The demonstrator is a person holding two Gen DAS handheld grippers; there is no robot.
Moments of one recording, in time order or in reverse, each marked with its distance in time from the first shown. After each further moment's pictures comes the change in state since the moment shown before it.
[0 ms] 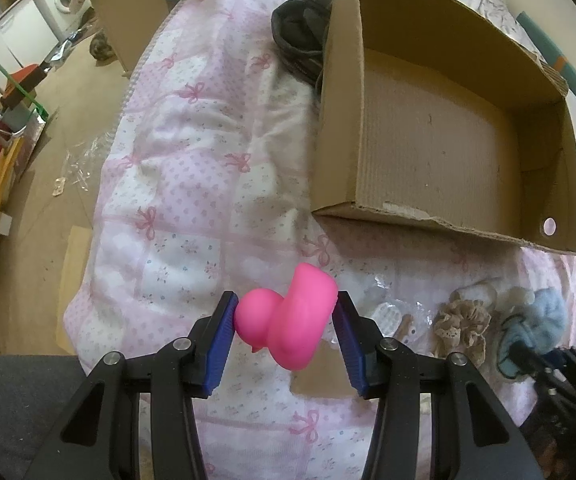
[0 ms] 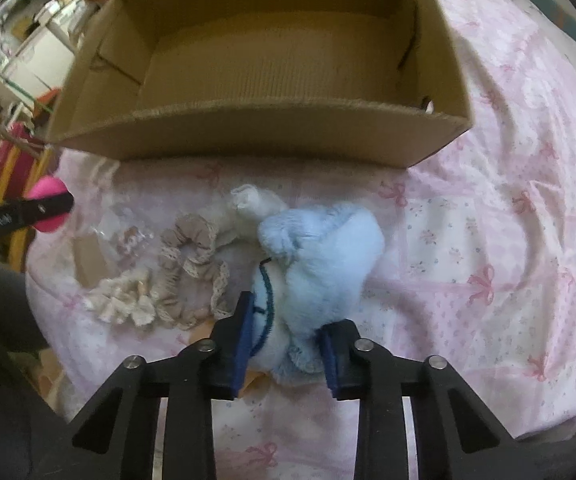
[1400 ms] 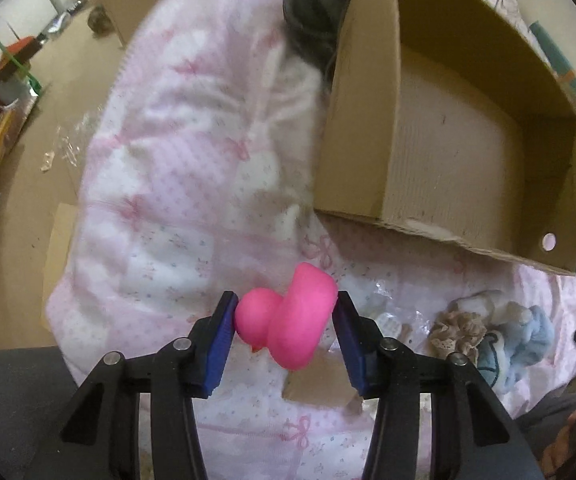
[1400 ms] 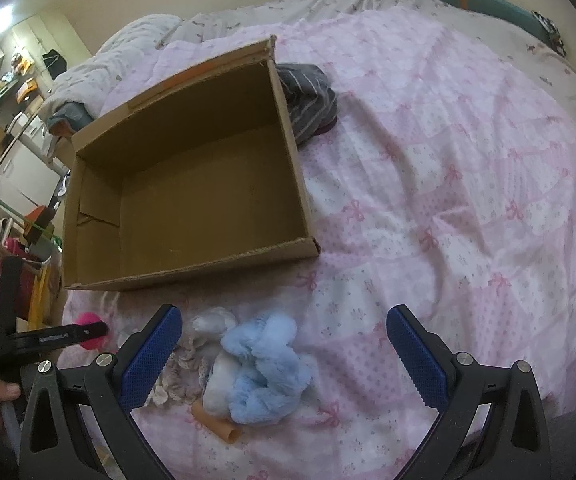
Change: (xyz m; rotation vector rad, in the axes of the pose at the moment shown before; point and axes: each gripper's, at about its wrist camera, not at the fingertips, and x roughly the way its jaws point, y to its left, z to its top) left arm 0.011 0.012 0.015 -0.061 0.062 -0.049; right arm -0.062 -0.058 0.004 0.267 -0.240 -0.013
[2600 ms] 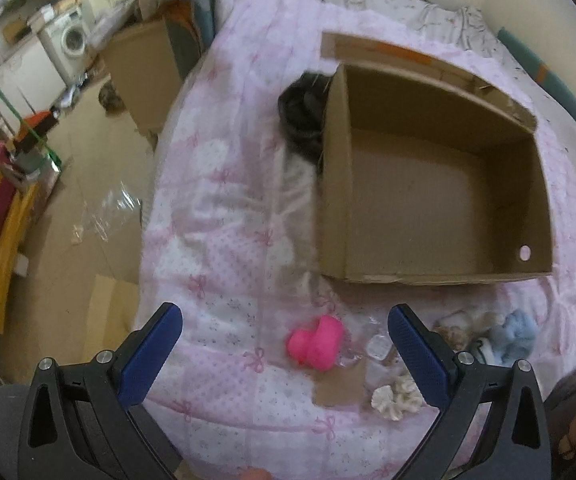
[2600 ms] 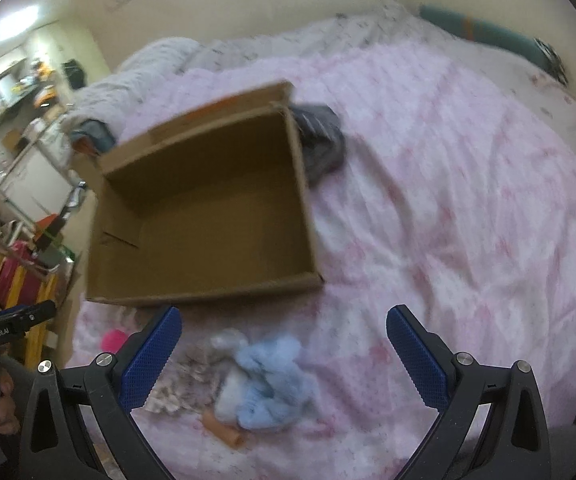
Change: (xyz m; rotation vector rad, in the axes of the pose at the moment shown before) left arm -0.068 -0.019 -0.008 0.101 -0.202 0.070; right arm -0.034 0.001 0.003 -0.024 -0.128 0.014
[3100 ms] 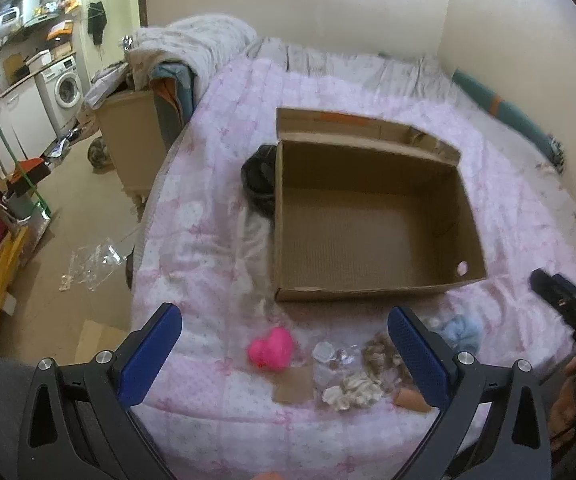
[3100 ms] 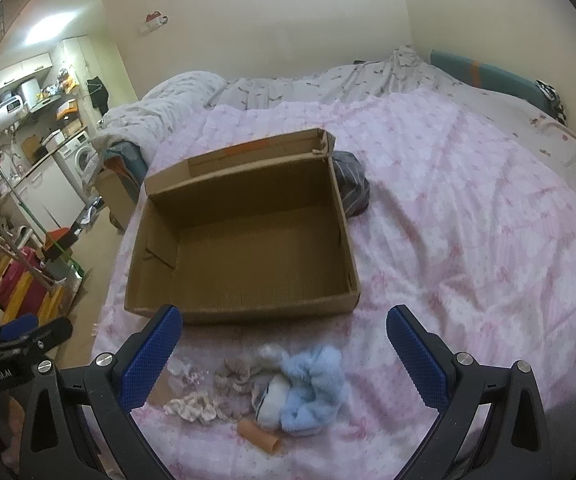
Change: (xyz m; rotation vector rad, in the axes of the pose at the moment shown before) left arm -0.077 -0.035 -0.040 0.075 -0.250 -0.057; right arm -0.047 0.047 -0.011 -0.095 -0.180 0.038
